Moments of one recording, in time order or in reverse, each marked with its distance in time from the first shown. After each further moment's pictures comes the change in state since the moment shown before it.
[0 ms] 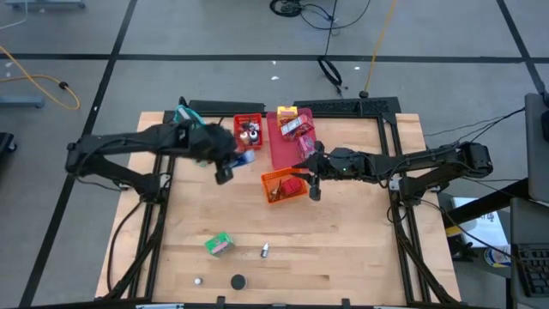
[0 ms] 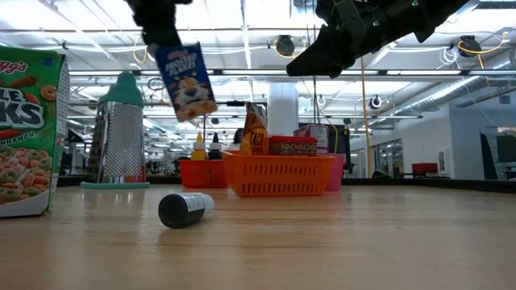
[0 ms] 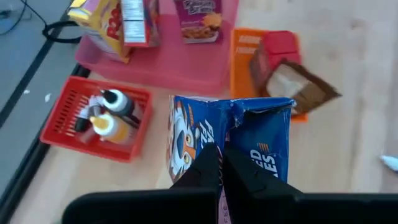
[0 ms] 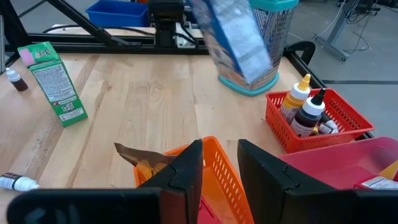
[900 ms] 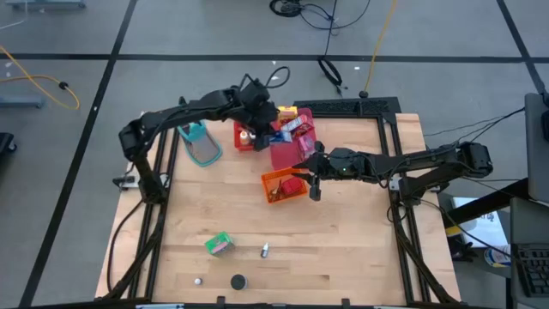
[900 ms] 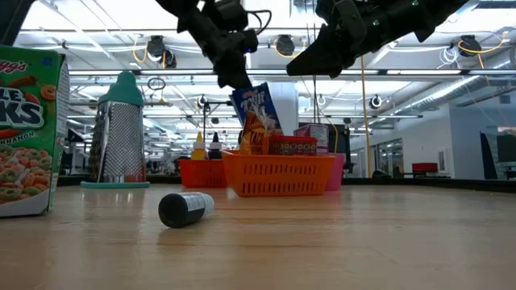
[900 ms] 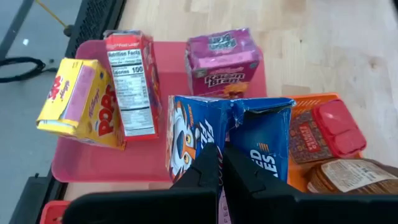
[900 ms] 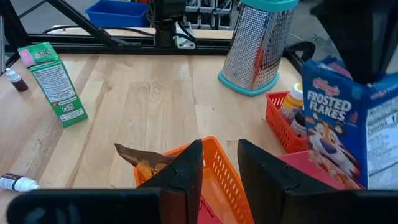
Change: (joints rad) left arm 0.357 0.534 0.369 0.166 0.408 0.393; right arm 0.000 0.000 0.000 -0.002 0.000 0.001
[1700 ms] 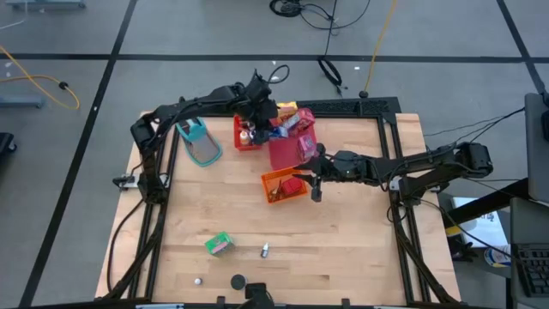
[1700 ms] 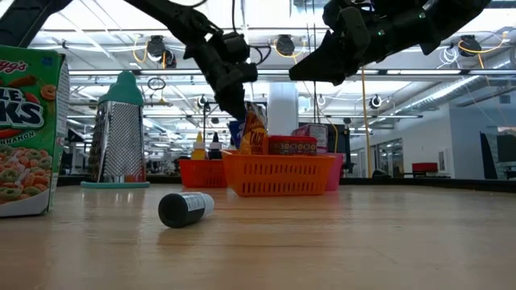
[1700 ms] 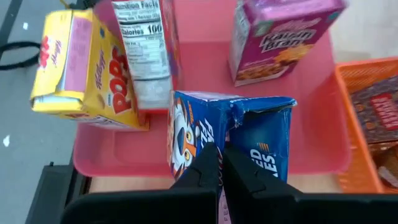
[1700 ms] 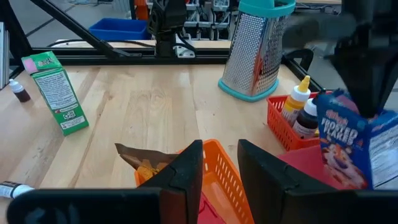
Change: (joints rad) left arm 0.102 0.130 0.009 0.014 0.018 0.150; right arm 0.000 0.000 -0.099 0.167 0.000 0.019
